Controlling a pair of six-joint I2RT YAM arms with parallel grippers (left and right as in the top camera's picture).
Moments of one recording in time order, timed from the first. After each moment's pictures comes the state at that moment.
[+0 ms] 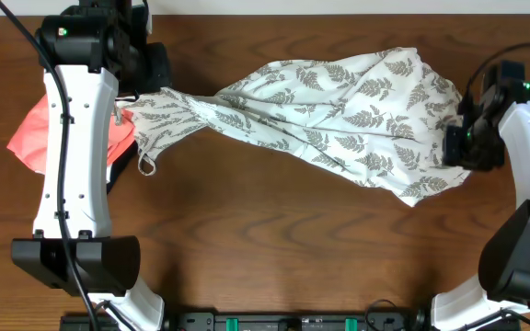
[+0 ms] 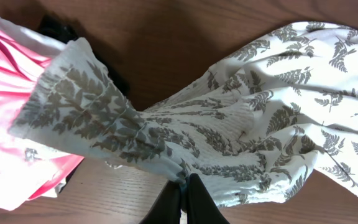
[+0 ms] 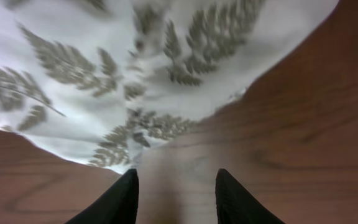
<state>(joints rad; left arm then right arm) -0.03 1.83 2.07 -1.39 0.05 -0.17 -0.23 1.77 1.41 -1.20 0.02 -0.02</state>
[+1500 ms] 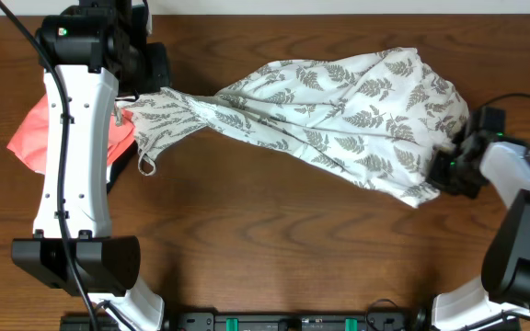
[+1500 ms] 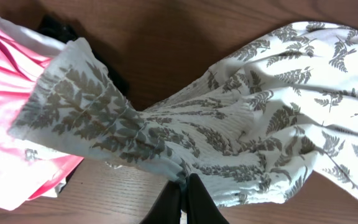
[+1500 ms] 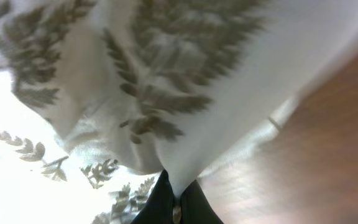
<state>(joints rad) -0.03 1.83 2.07 -1.39 0.05 -0.17 -0.30 1.75 1.04 -0.75 -0.04 0.22</state>
